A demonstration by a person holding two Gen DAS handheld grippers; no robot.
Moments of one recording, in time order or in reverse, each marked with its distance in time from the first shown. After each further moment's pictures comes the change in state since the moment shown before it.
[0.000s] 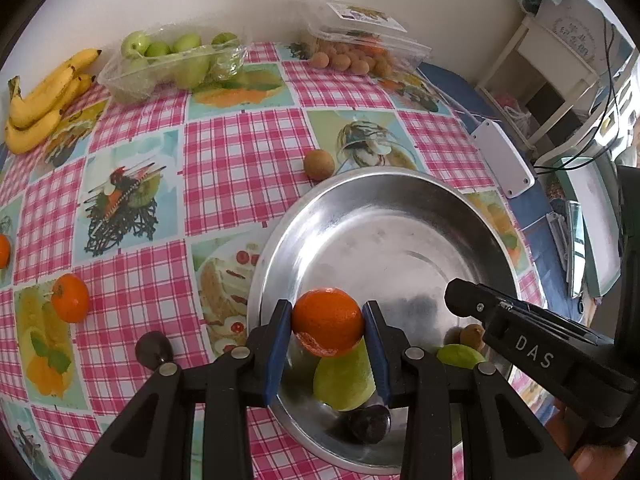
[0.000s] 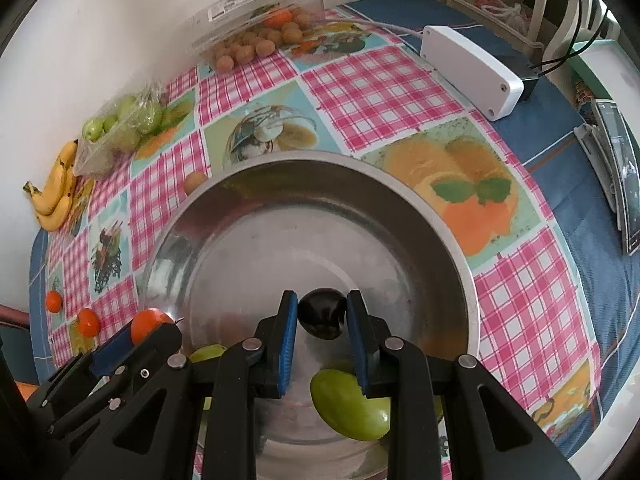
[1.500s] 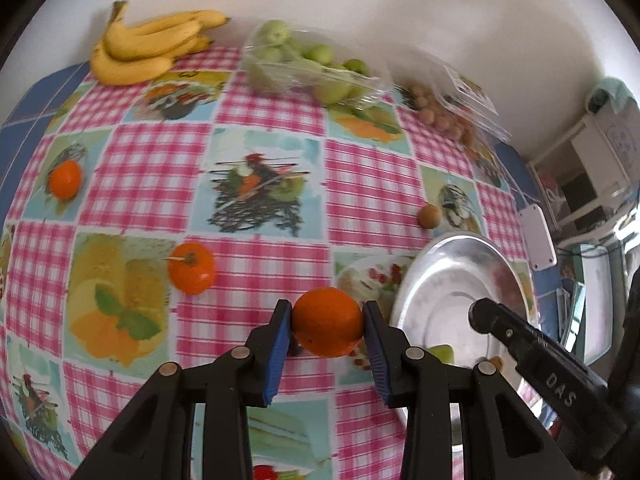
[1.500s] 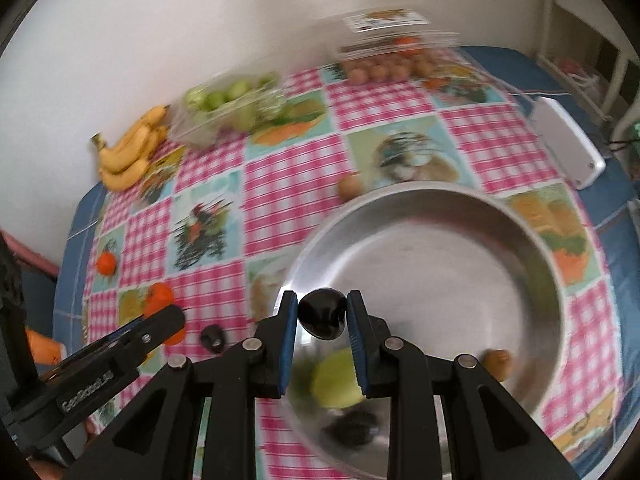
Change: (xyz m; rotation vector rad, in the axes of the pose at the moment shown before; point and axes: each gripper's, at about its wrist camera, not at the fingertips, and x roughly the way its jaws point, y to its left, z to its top) left arm -0.051 0.098 -0.007 -0.255 -0.066 0.017; right arm -0.025 0.090 -0.013 -0.189 -0.085 0.124
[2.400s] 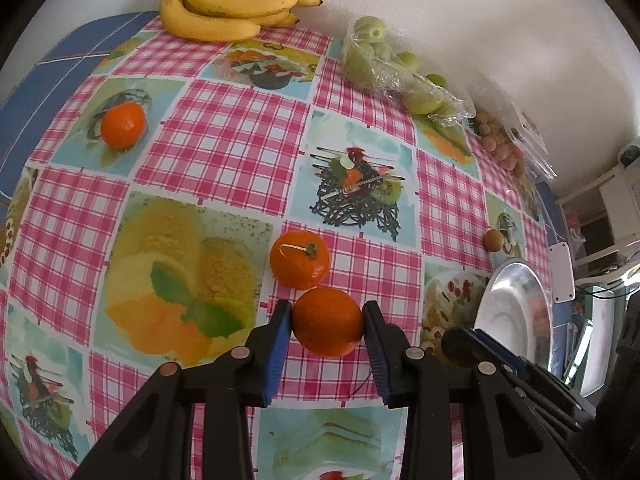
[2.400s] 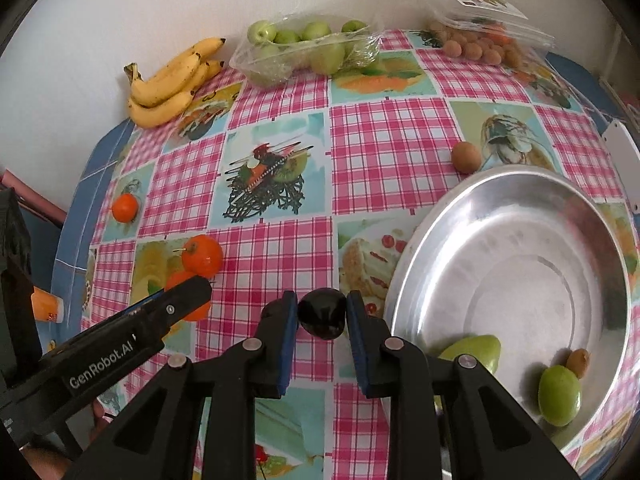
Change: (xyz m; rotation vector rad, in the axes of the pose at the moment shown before) left arm 0.000 0.084 -0.008 -0.177 -0.003 0.023; right arm 0.044 0.081 -0.023 -0.154 0.113 0.059
